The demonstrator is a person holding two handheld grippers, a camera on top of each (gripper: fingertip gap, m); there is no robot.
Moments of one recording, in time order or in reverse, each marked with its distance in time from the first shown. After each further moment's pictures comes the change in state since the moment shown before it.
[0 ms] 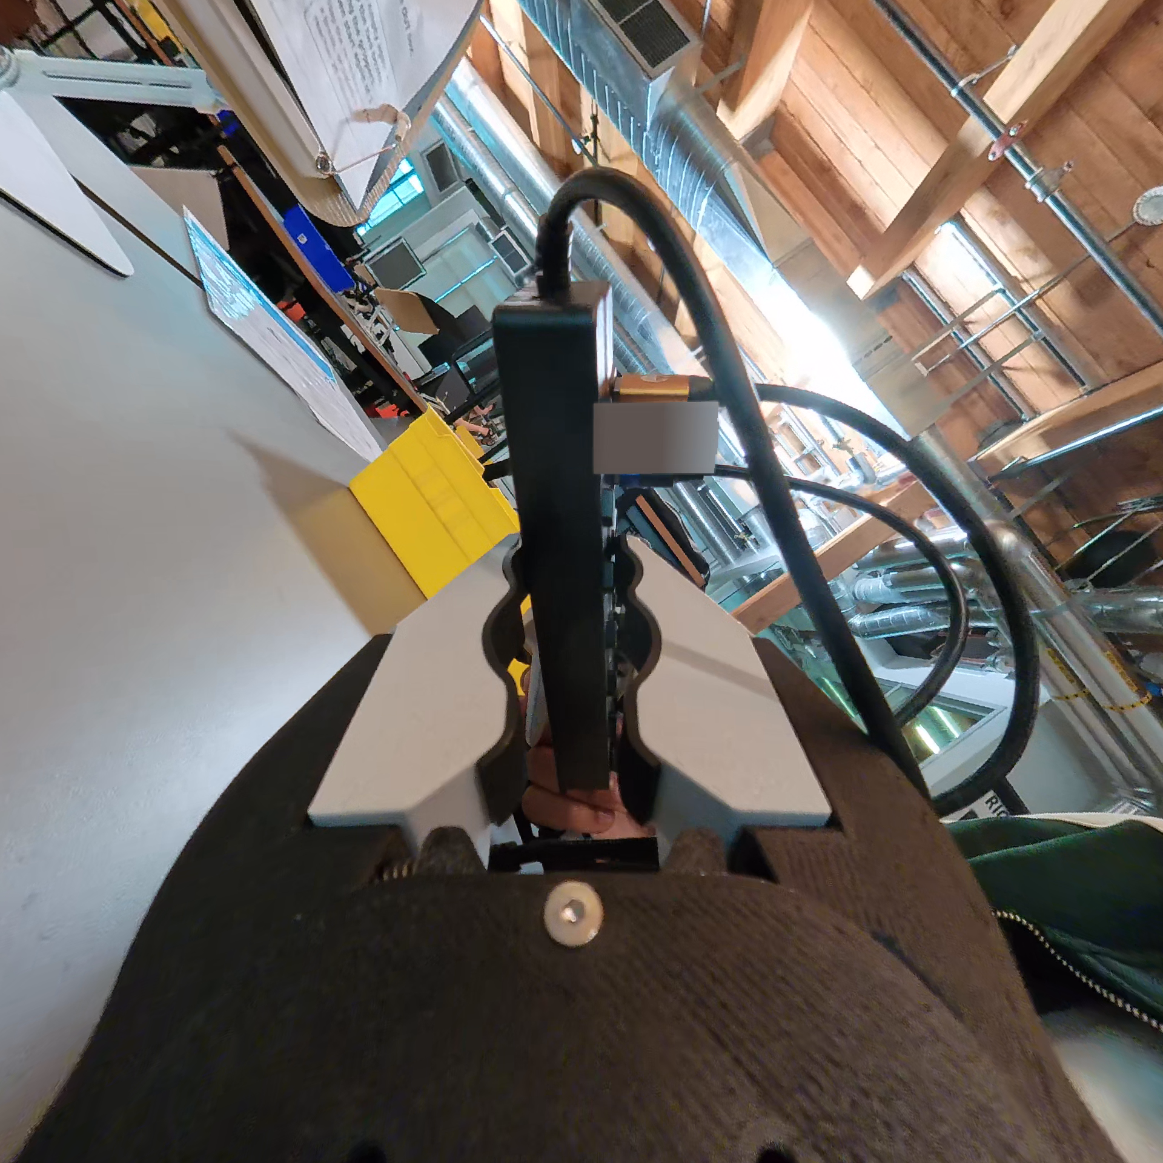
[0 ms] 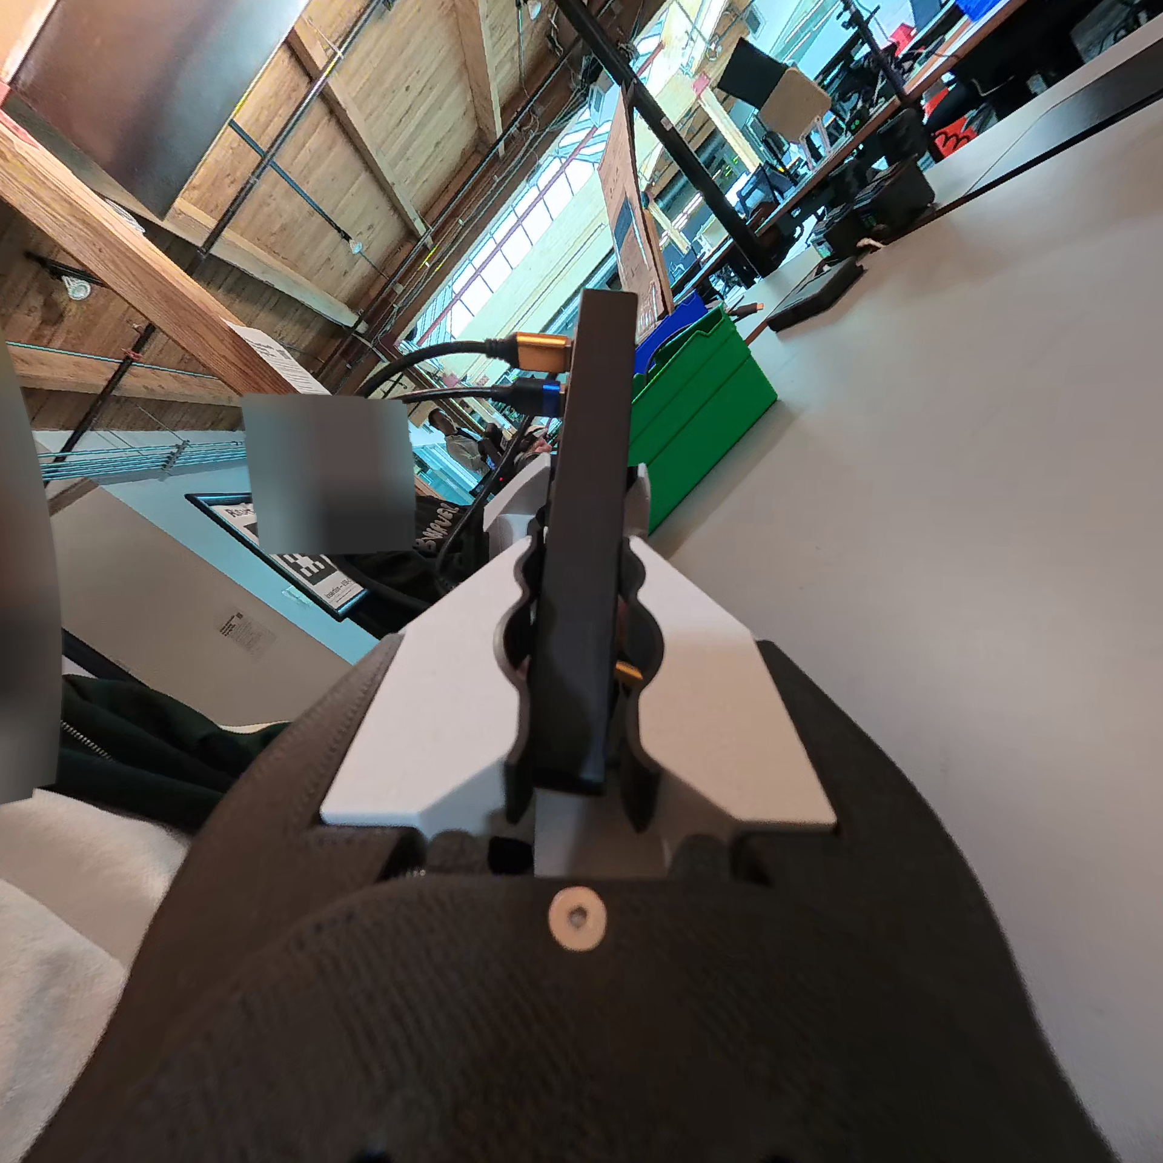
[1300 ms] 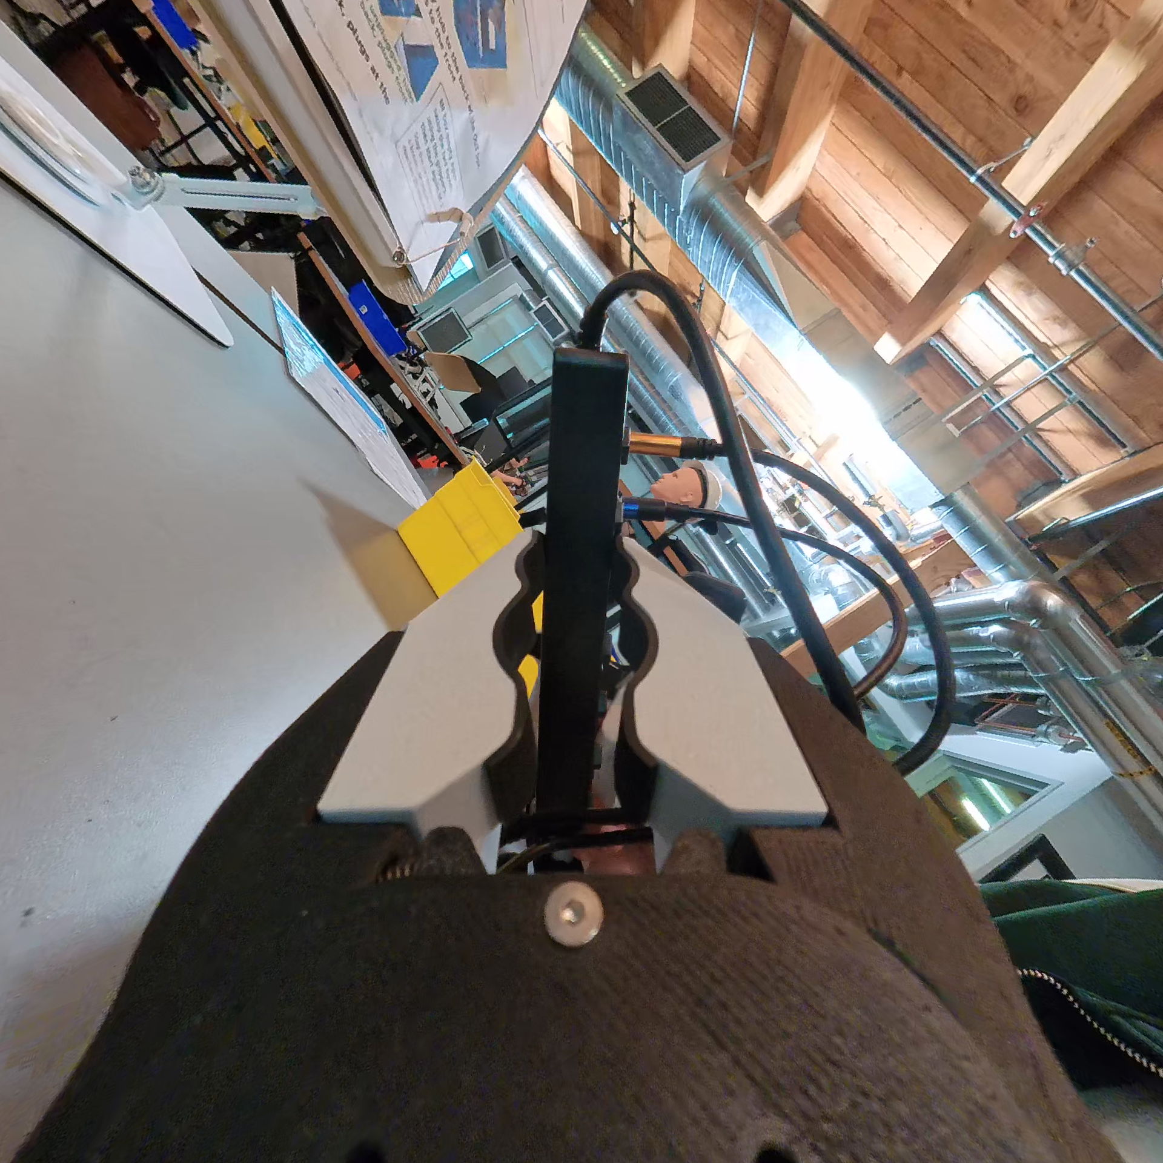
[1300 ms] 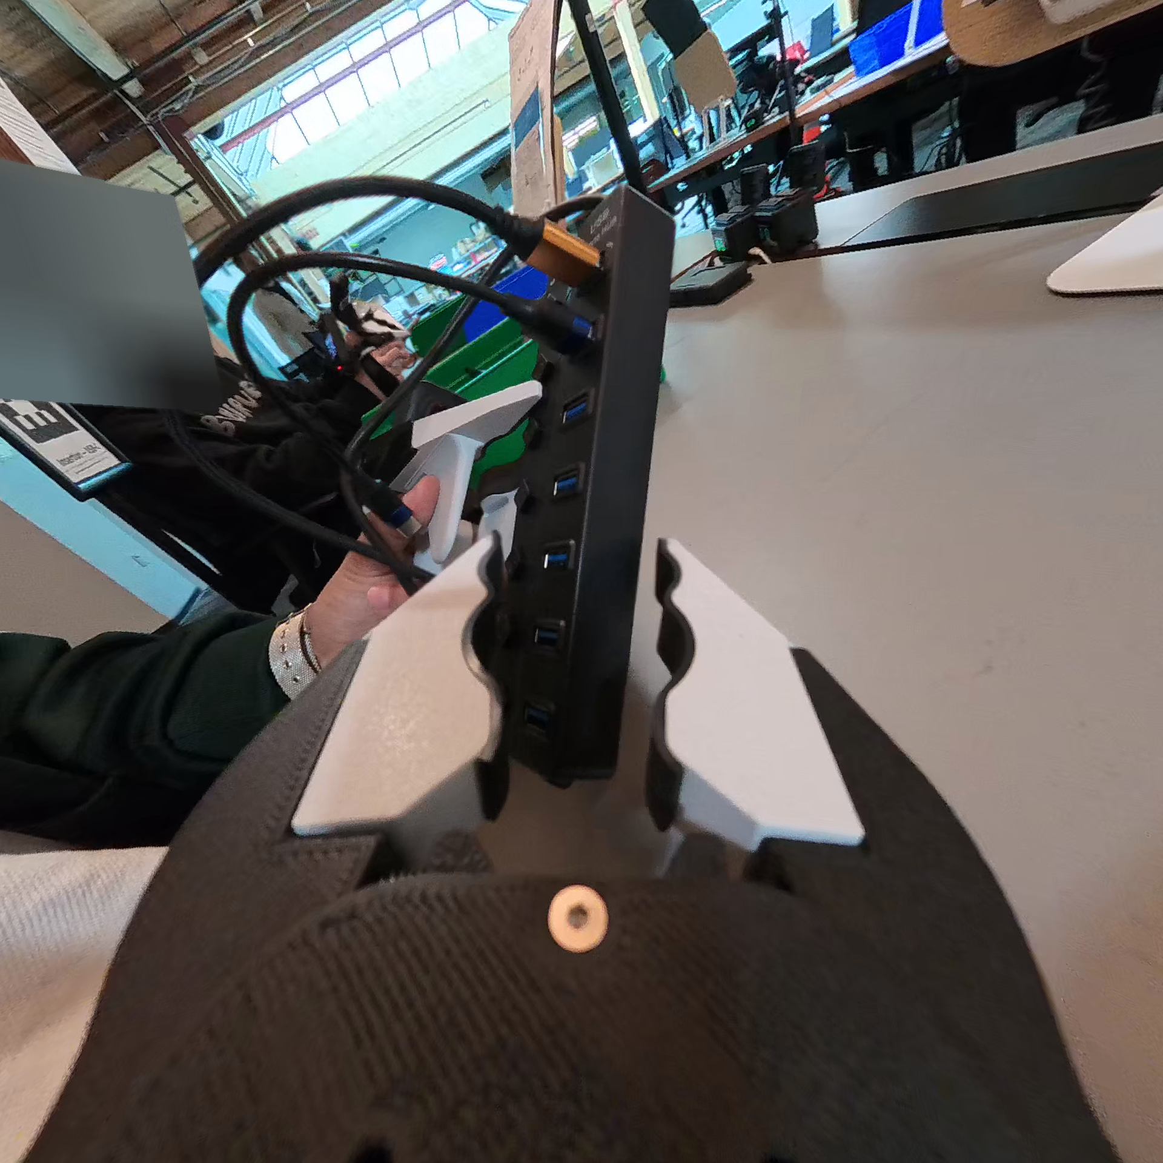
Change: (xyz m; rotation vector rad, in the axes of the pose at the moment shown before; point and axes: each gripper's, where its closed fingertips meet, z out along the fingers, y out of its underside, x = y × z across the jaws) left arm -0.011 -0.019 -0.012 0.101 -0.062 0.002; right arm 0.017 0.012 0.004 -0.136 0.206 -0.334
